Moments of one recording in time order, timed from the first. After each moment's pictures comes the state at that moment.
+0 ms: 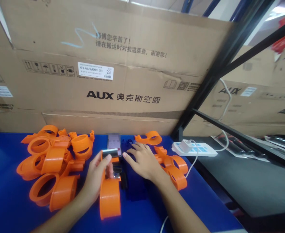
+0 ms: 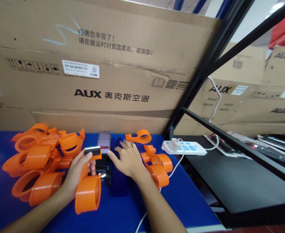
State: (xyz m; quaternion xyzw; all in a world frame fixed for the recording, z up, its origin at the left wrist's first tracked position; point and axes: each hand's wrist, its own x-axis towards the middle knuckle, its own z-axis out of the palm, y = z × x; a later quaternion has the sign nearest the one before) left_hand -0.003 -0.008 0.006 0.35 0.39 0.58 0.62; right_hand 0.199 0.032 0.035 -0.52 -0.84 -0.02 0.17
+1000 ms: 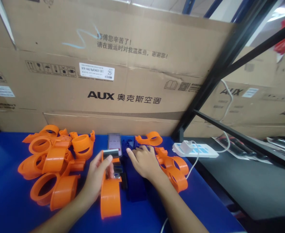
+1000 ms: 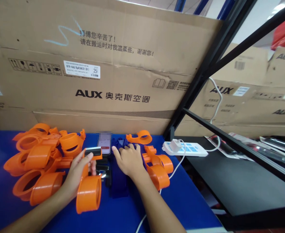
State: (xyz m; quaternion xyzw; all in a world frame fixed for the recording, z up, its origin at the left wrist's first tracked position) left_hand -0.002 -0.012 0.009 0.36 0.38 0.59 0.62; right_hand 0.195 0.033 0.034 -0.59 -0.80 -0.06 0.11
